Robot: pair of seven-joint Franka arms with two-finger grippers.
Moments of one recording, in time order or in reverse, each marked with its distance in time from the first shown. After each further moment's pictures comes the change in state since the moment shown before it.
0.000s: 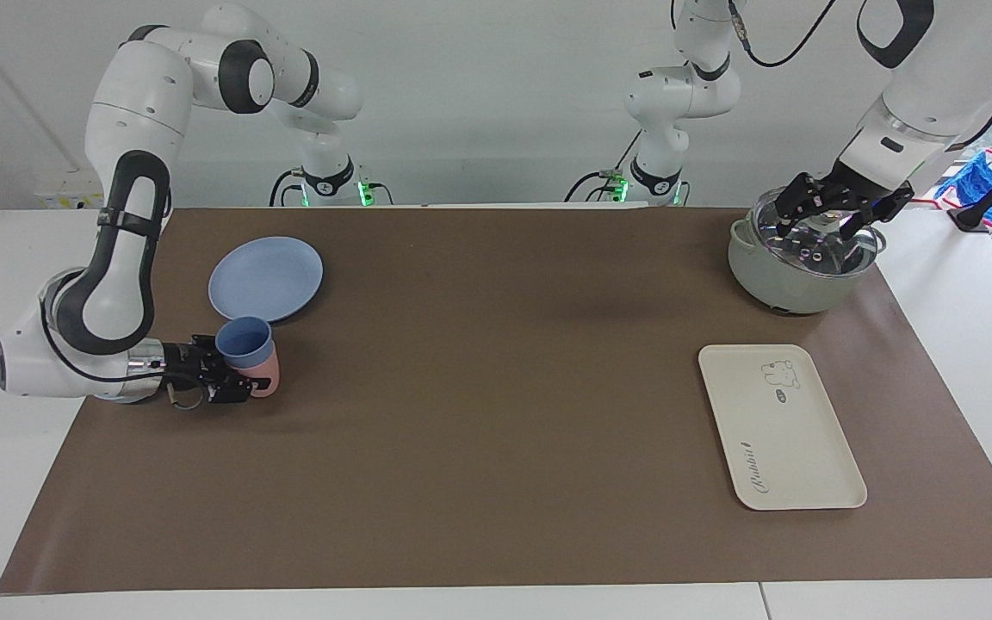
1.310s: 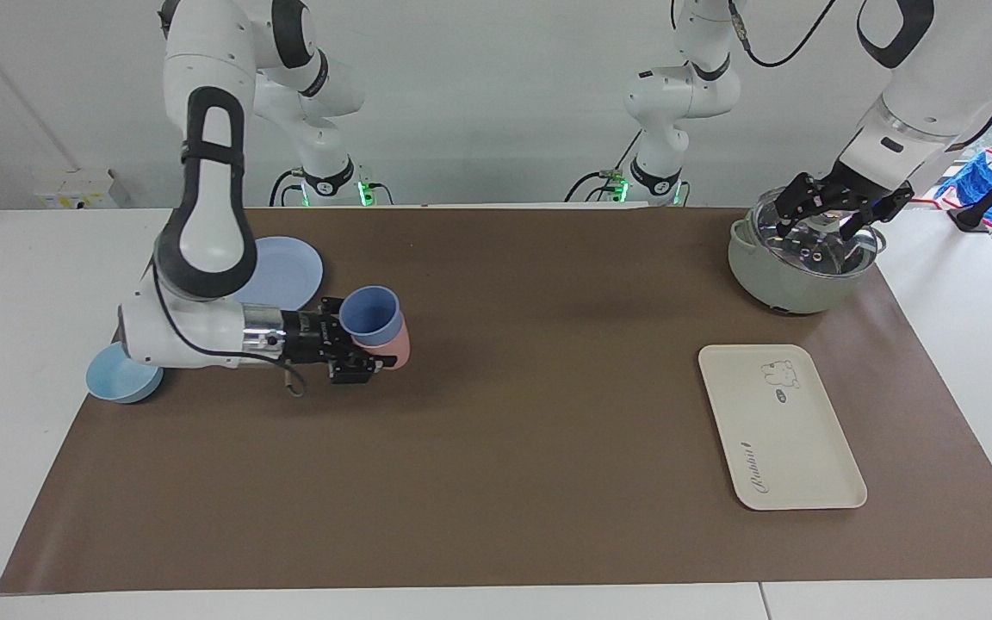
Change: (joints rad) left arm 0.000 0.000 0.000 0.000 0.000 0.000 0.000; right arm 0.375 -0.226 0.020 -0.163 0.432 0.204 0.624
